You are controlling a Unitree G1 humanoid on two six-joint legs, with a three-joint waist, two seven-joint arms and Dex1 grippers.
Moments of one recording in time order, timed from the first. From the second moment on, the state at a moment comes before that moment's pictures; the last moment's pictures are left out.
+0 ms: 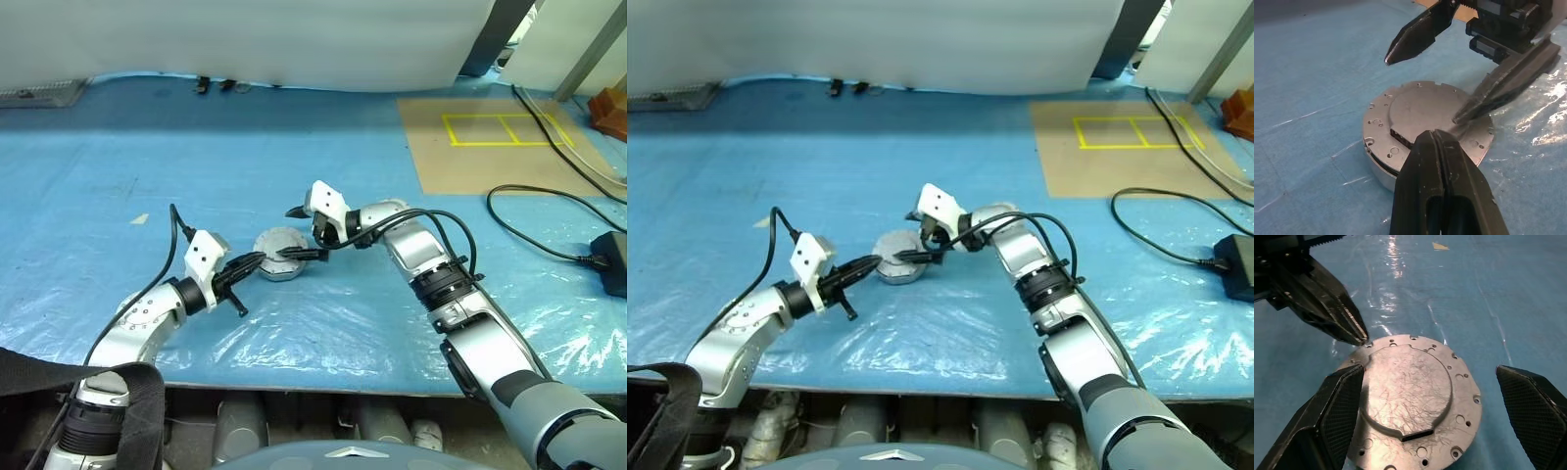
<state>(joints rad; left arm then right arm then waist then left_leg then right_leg) -0.02 0.46 0.03 -0.33 -0.36 0.37 -0.68 -0.80 -0.23 0.35 0.43 0.05 0.23 1.12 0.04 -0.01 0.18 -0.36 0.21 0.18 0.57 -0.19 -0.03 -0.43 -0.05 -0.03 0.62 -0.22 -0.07</state>
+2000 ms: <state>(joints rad) 0.12 0.46 0.10 -0.43 -0.37 0.34 -0.60 -0.84 -0.12 0.41 0.52 -0.05 0.28 1.04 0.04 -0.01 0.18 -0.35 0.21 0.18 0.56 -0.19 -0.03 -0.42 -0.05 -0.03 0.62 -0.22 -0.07</state>
